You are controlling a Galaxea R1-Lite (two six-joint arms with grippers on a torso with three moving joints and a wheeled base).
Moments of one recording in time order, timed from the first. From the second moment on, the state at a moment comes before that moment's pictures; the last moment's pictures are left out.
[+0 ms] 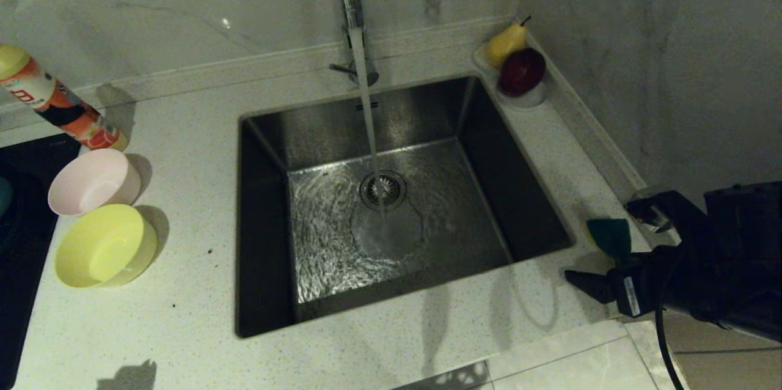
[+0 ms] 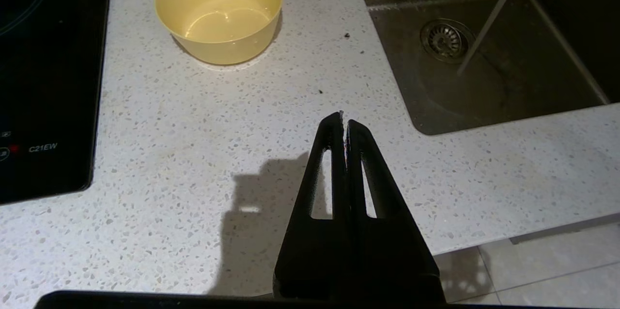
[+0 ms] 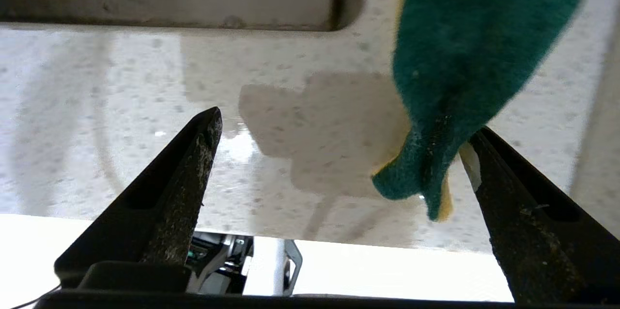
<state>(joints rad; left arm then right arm) -0.03 0.00 0.00 -0.12 0.02 -0.02 0.30 1.46 -0.63 -0.29 -0.07 -0.01</state>
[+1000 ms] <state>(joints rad) -0.03 0.00 0.00 -0.12 0.02 -0.02 0.38 1.45 -0.57 -0.46 -0.27 0.02</state>
